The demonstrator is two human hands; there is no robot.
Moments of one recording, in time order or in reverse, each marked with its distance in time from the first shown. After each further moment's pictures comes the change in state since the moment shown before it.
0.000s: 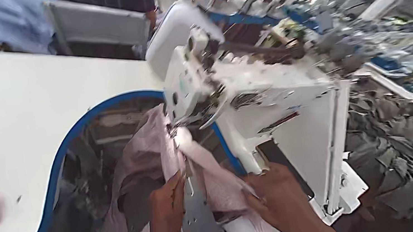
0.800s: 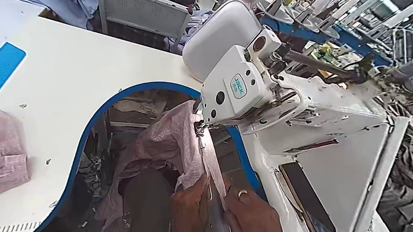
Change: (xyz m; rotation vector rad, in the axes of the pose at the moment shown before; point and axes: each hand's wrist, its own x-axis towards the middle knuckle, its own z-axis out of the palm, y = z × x) left_hand -0.006 0.002 0.013 0.047 0.154 0.122; right_hand 0.021 -0.064 0.052 -0.118 0.010 -0.069
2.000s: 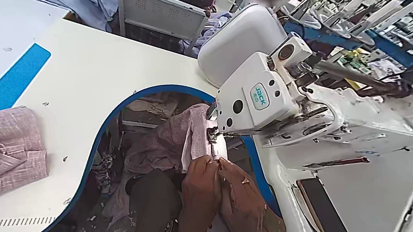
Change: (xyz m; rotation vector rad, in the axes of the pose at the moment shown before) left_hand 0.046 -0.012 0.026 0.202 0.185 0.150; right_hand 0.041 -0.003 0.056 0.297 0.360 0.062
